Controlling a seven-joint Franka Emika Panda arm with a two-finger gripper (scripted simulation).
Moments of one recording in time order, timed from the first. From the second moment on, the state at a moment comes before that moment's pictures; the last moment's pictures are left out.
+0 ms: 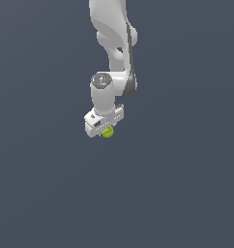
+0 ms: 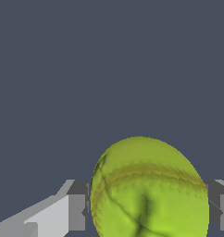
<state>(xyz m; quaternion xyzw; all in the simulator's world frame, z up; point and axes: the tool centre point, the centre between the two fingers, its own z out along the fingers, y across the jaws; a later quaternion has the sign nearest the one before) -0.071 -0.051 0.087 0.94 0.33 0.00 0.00</state>
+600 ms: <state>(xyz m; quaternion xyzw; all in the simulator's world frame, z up) -0.026 0.018 0.187 0.94 0.33 0.00 0.00</state>
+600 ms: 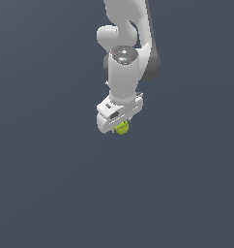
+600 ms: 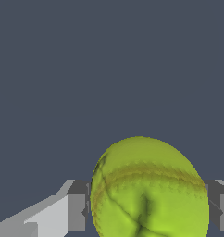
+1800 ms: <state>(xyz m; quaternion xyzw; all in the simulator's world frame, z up) 0.053 0.128 0.347 0.94 0.33 0.00 0.00</state>
